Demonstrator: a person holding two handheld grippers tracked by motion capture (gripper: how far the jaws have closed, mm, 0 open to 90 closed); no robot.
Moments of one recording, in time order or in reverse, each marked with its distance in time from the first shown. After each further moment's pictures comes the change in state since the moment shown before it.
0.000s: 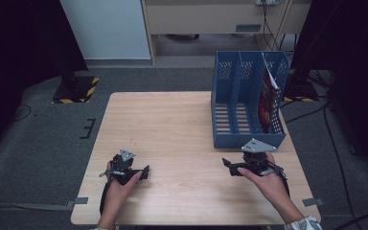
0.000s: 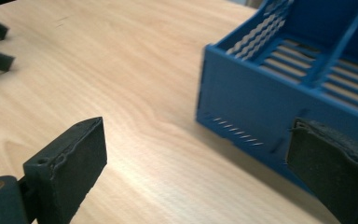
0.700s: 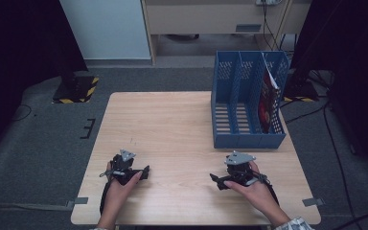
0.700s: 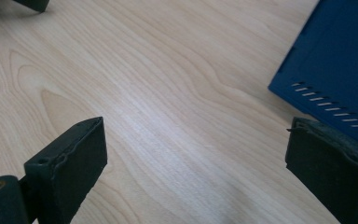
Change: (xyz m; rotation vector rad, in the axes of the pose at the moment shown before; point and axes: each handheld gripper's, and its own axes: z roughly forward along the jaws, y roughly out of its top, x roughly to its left) left arm 0.000 0.000 0.000 0.000 0.000 0.000; right arm 0.037 -0.024 0.030 0.110 0.101 -0.078
